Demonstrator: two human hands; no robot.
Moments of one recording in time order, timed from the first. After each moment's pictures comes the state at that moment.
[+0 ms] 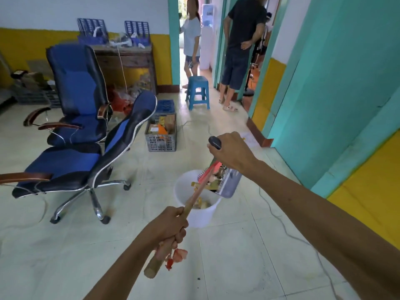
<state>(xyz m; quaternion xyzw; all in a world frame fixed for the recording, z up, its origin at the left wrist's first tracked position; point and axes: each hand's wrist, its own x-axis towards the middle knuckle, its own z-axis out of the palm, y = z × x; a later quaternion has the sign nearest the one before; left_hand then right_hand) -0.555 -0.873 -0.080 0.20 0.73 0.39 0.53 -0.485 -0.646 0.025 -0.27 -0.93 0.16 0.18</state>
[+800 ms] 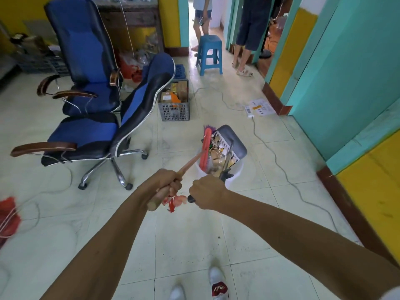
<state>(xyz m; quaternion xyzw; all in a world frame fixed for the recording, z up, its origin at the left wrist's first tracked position) -0.669 -0.929 -0.101 0.06 0.70 0.42 0.57 -0.538 -0.831 -0.121 -0.02 -0.99 -0.08 -0.14</state>
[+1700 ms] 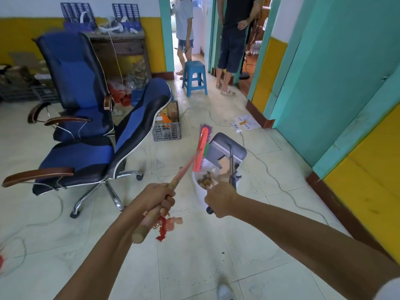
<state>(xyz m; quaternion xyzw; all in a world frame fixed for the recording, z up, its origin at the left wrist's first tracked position) -0.692 -1.006 -0.059 0.10 0.66 0.48 0.57 -0.543 -0.851 -0.100 -0.06 -0.94 -0.21 -0.25</state>
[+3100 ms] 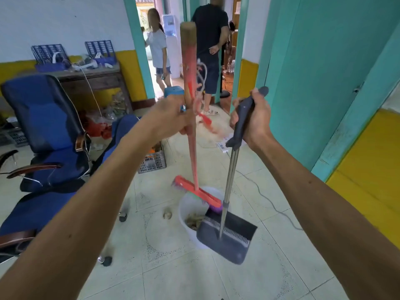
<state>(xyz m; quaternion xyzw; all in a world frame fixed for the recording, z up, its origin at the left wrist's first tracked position) -0.704 -0.741 0.154 0.61 0.70 0.35 0.10 -0.543 -0.595 0.100 -0.23 -0.42 0.71 0.52</state>
